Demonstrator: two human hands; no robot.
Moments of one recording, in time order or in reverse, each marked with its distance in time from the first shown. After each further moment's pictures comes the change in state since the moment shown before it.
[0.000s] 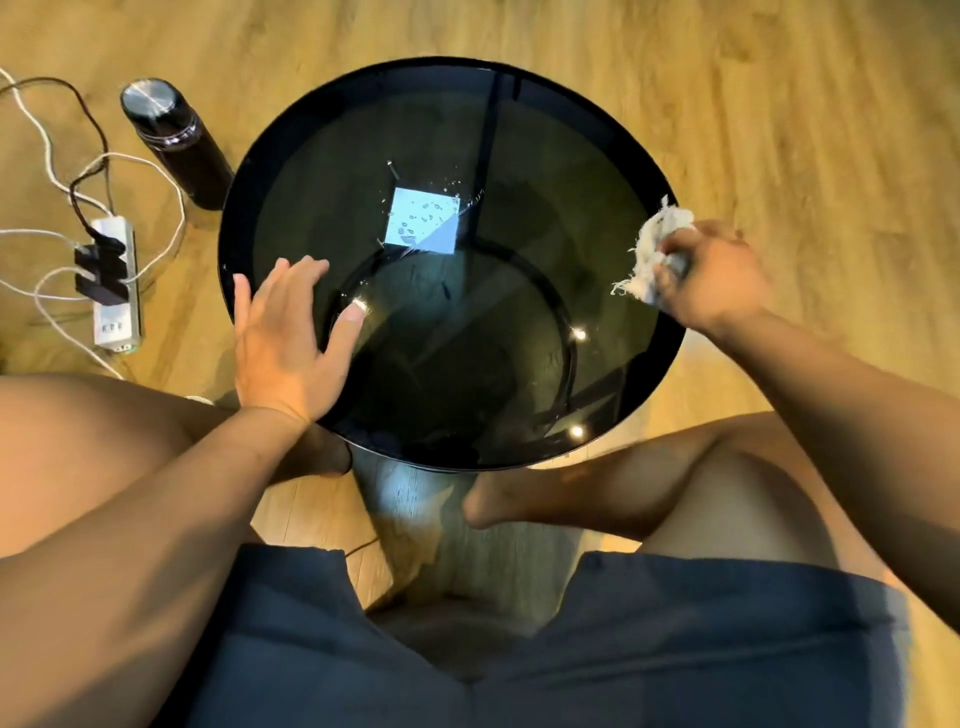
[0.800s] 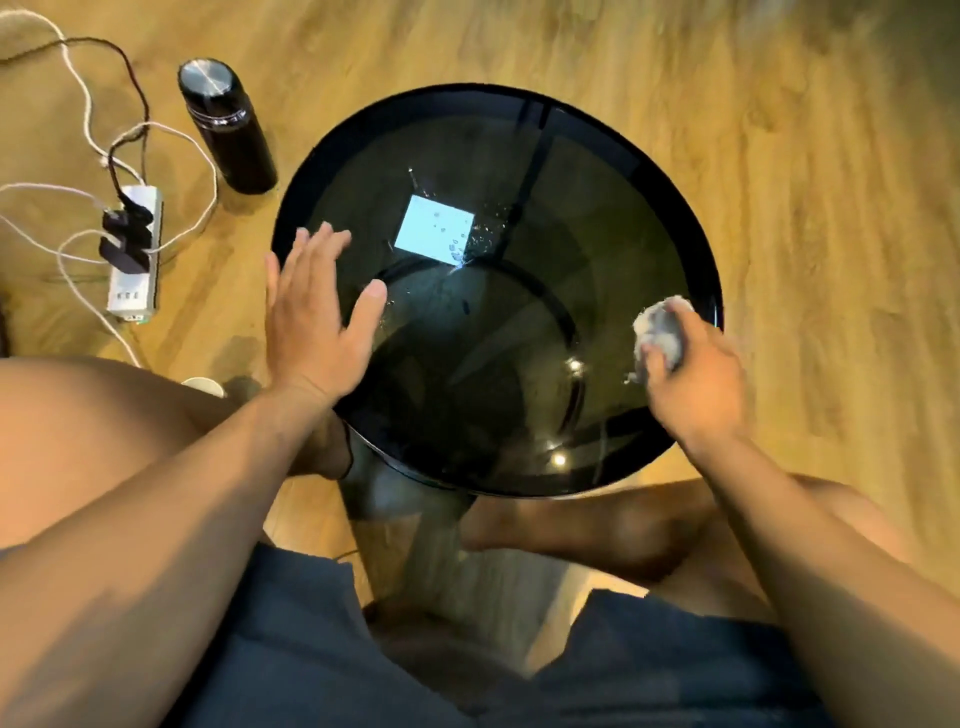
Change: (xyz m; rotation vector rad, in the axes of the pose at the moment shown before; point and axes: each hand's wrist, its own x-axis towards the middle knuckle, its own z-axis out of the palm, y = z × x) left_hand 0.014 -0.007 -0.004 -0.164 0.068 -0.107; right_hand -0.065 -0.058 0.009 0.171 0.113 0.048
